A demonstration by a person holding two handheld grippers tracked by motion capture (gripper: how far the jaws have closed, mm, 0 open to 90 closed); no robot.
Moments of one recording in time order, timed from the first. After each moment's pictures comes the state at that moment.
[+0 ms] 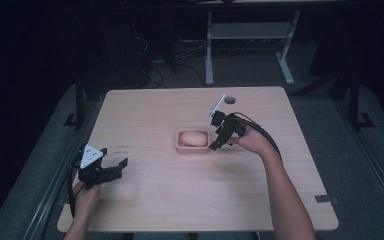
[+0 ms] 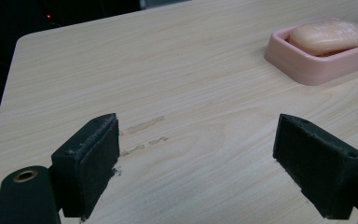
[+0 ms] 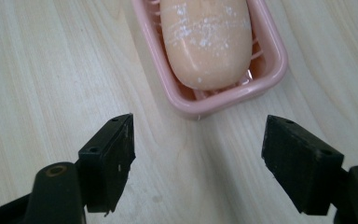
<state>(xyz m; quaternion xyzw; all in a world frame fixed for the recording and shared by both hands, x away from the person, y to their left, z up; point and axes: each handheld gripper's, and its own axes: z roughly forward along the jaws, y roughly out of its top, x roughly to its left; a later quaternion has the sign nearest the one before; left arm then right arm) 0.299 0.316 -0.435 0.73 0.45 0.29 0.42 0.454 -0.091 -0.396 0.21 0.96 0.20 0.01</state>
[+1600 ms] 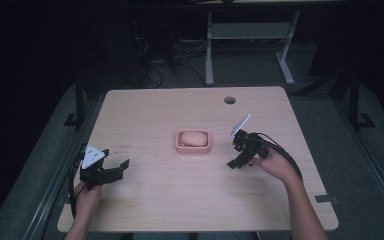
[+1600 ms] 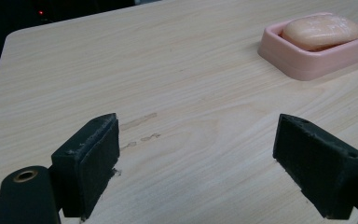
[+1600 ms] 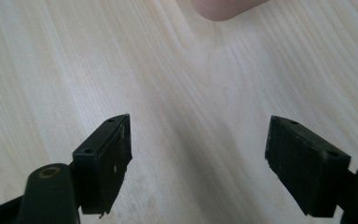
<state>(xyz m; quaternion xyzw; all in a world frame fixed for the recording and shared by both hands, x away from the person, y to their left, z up) 0.298 0.312 -0.437 0.74 0.45 0.28 0.42 0.395 -0.149 -0.419 0.24 0.94 0.22 0.02</state>
